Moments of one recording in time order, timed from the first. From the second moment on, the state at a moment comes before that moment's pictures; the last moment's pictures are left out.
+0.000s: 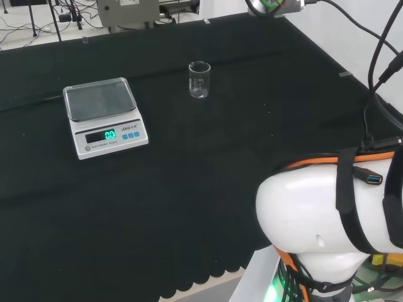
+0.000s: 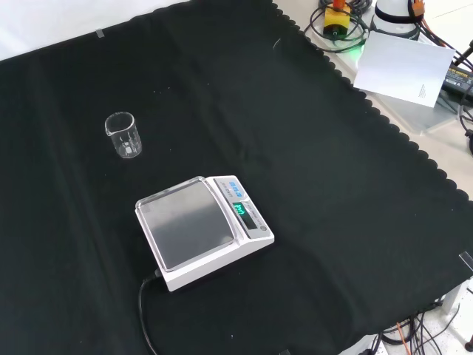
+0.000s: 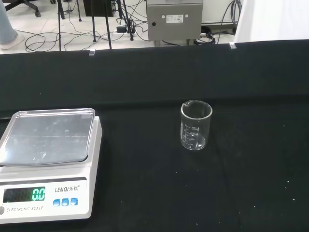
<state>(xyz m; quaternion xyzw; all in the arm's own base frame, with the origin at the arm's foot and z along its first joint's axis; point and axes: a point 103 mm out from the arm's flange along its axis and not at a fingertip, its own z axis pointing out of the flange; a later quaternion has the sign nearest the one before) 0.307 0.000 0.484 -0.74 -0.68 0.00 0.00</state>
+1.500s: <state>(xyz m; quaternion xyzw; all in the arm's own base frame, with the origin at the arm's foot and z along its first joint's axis) 0.418 -0.044 0.380 -0.76 -0.65 0.00 0.02</state>
